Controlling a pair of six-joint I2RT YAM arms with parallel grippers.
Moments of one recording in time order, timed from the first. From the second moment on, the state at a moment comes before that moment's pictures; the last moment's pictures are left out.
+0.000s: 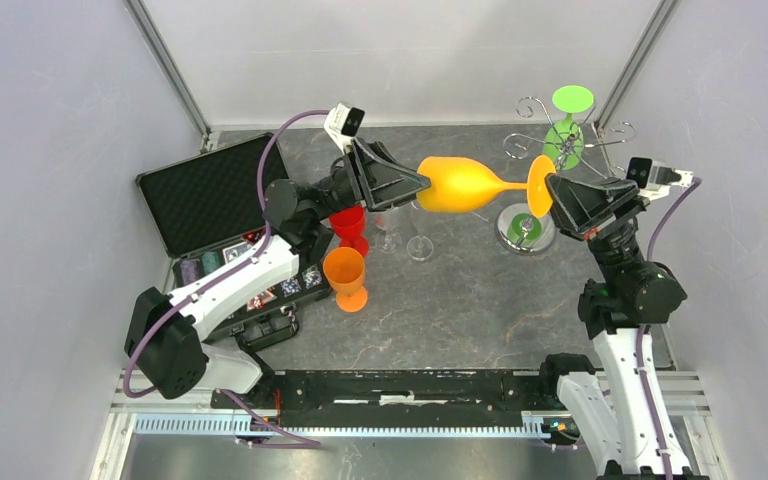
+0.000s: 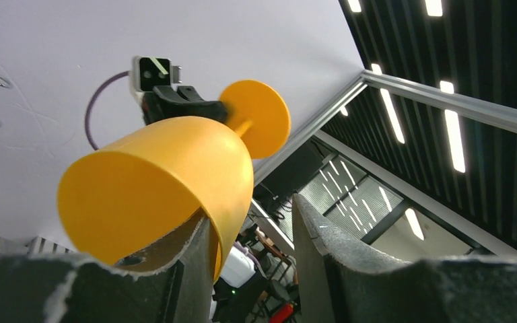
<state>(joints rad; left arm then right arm) -0.70 1.37 1.07 1.05 0.65 -1.55 -0.01 0.68 0.68 0.93 -0.54 1.82</state>
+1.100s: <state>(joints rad) -0.74 1.12 1.32 -0.13 0.50 -0.69 0.02 0.64 0.67 0.41 -0.39 1.30</state>
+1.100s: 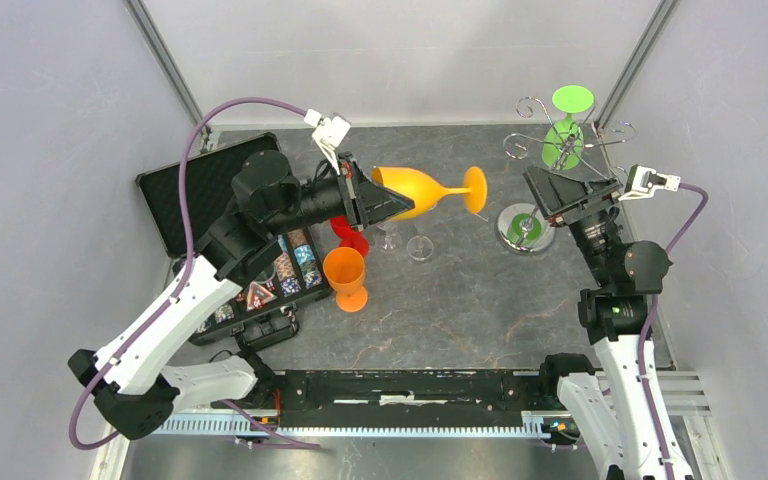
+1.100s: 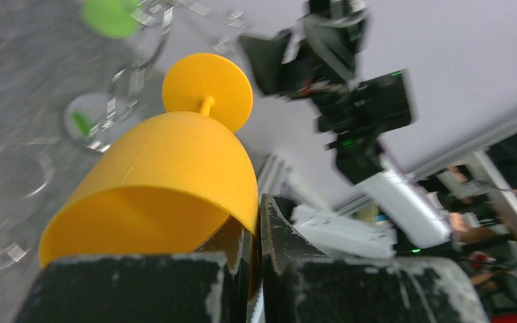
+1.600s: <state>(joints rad) -0.86 1.27 1.39 -0.84 0.16 -0.32 0.02 0.64 0.68 0.35 -0.38 1.24</state>
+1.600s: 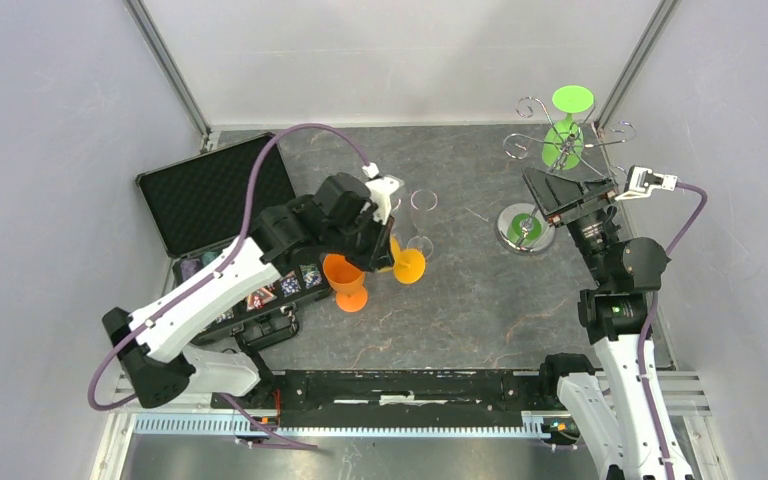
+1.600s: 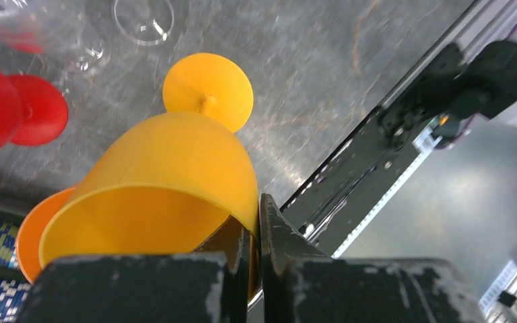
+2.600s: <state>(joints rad) -1.03 1.71 1.54 -1.06 -0.11 -0.23 0.02 0.54 0.91 0.08 -0.27 0.99</state>
